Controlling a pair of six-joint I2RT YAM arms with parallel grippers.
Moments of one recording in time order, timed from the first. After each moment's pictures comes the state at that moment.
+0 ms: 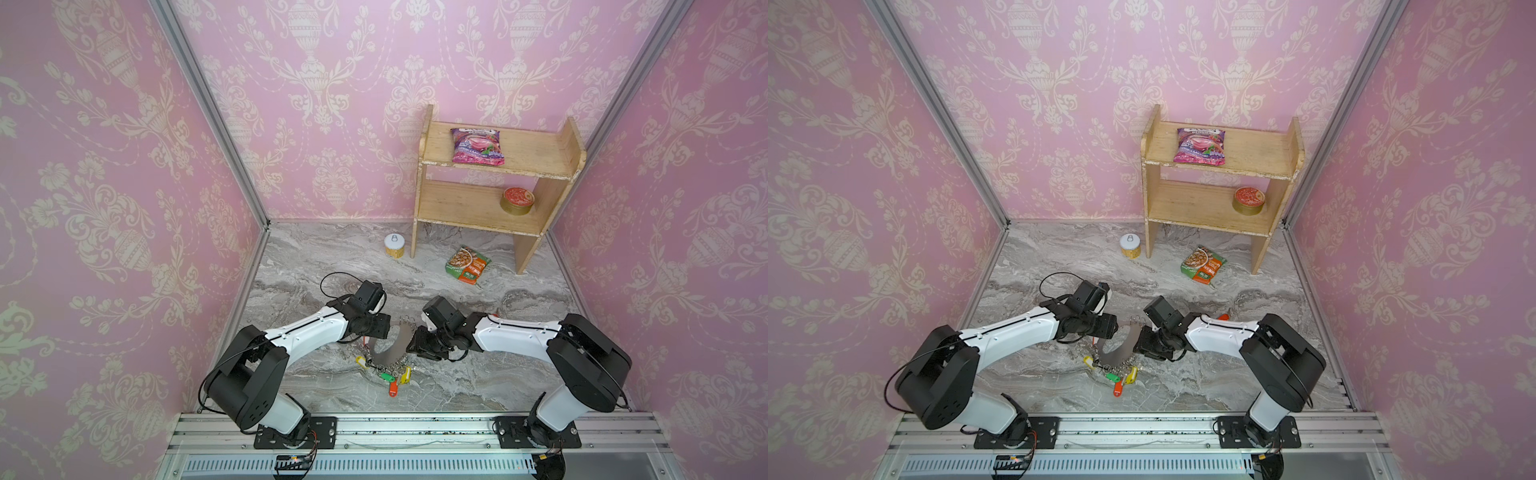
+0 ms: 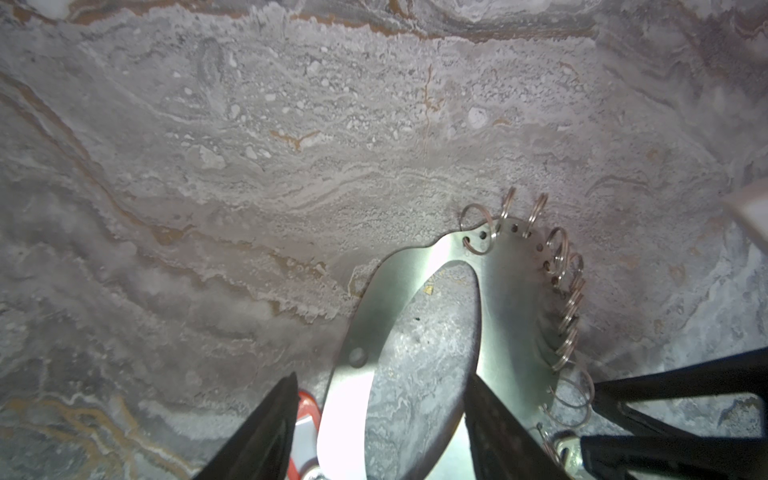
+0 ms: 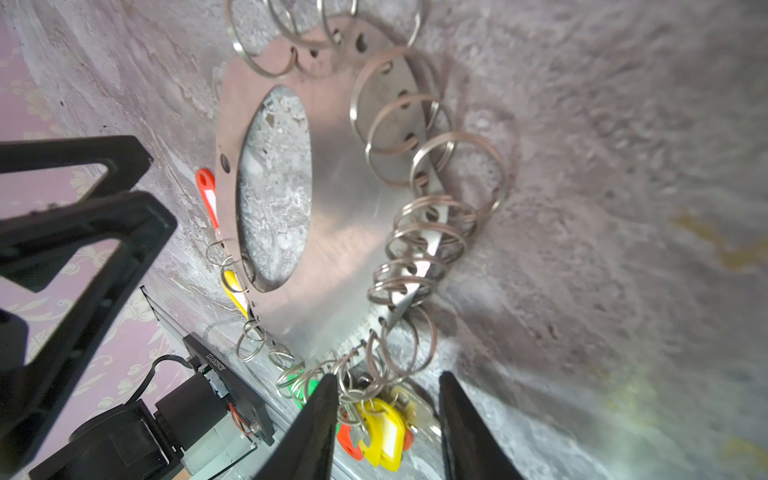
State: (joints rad) left arm -0.60 1.50 0.83 -0.43 0.07 -0.40; right arm 0.79 1.64 0.81 -0.23 -0.36 1.04
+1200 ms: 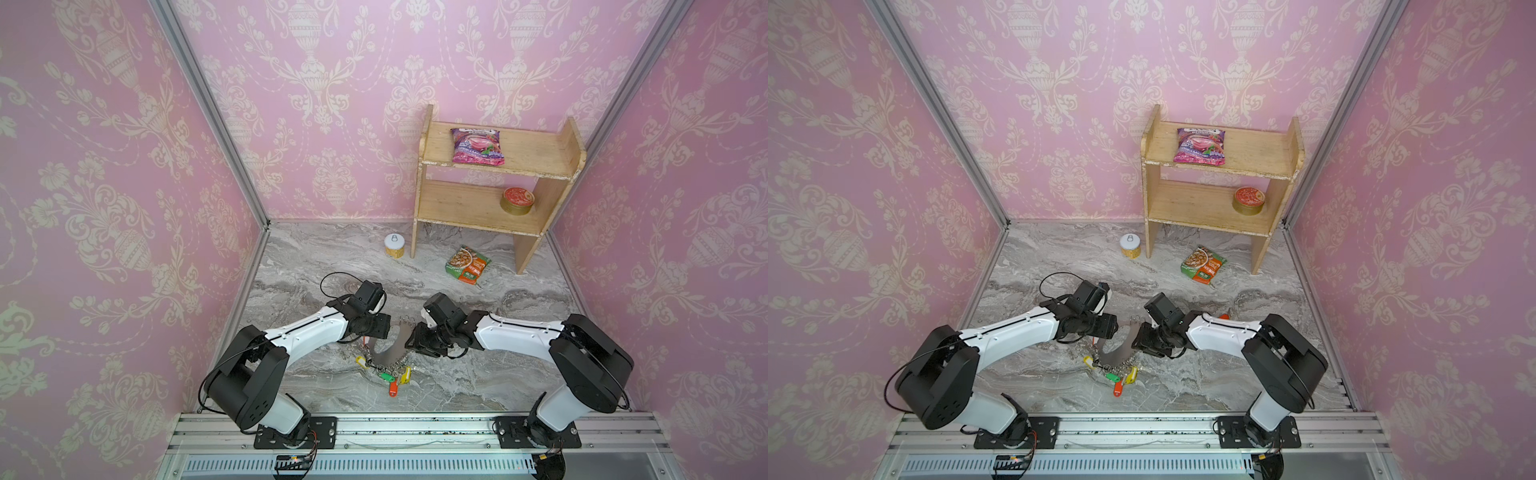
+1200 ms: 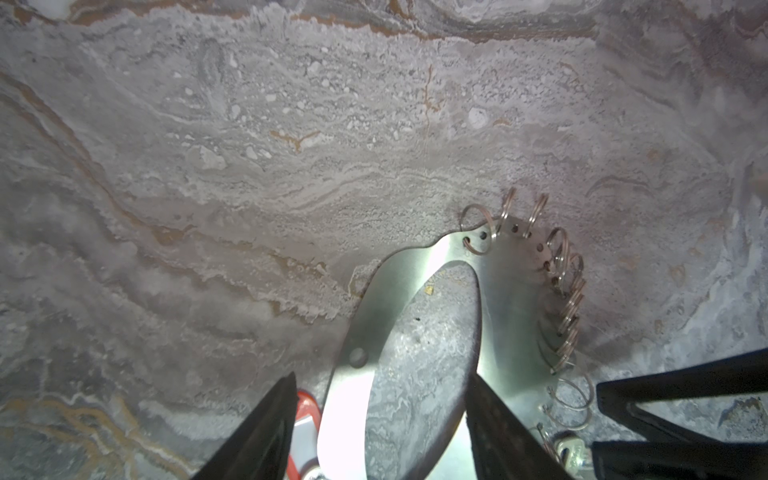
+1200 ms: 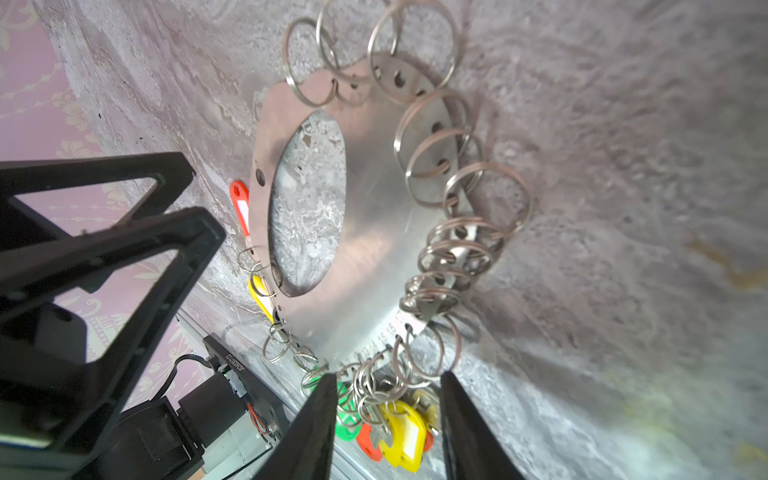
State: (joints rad) left arm -0.60 1.50 0.83 -0.42 0.07 -0.40; right arm 0.77 1.63 0.82 -0.21 -0.37 1.05
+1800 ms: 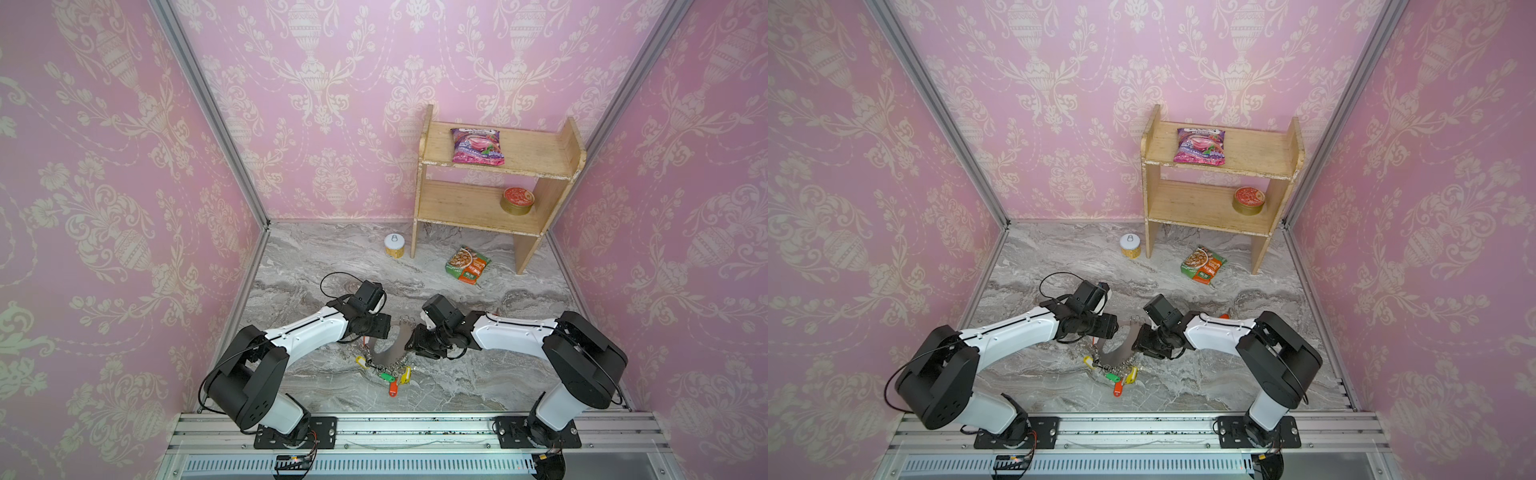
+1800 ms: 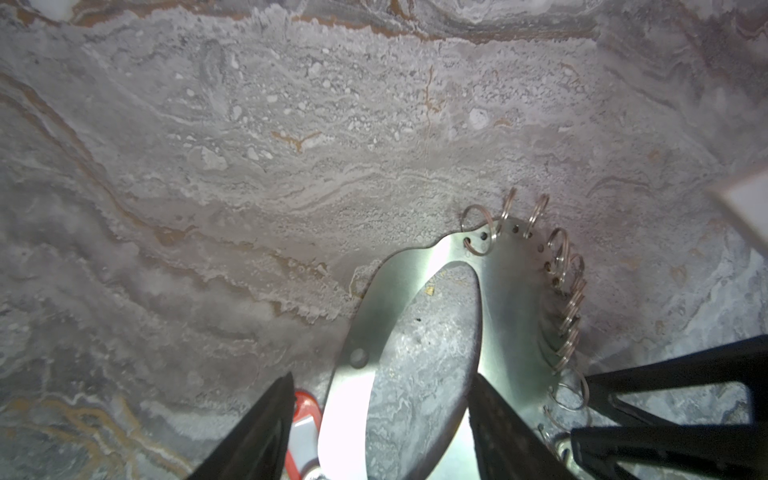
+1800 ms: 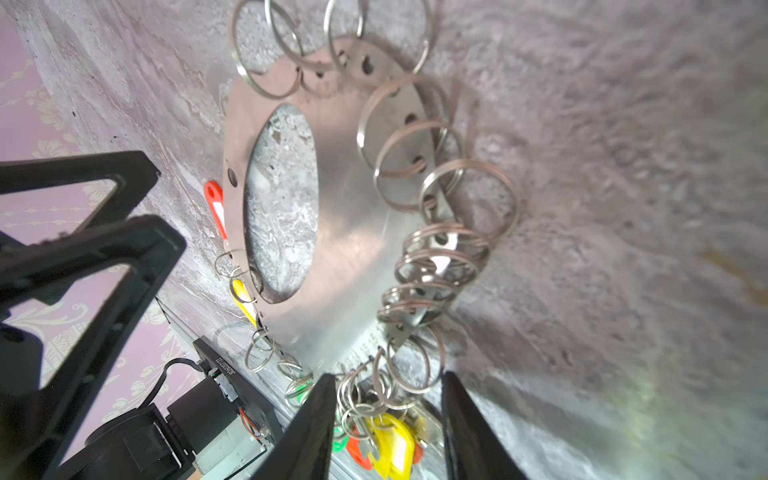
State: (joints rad) left arm -0.60 1.50 0.83 -0.42 0.07 -0.40; right arm 0.77 1.65 0.82 -0.20 -0.38 1.06
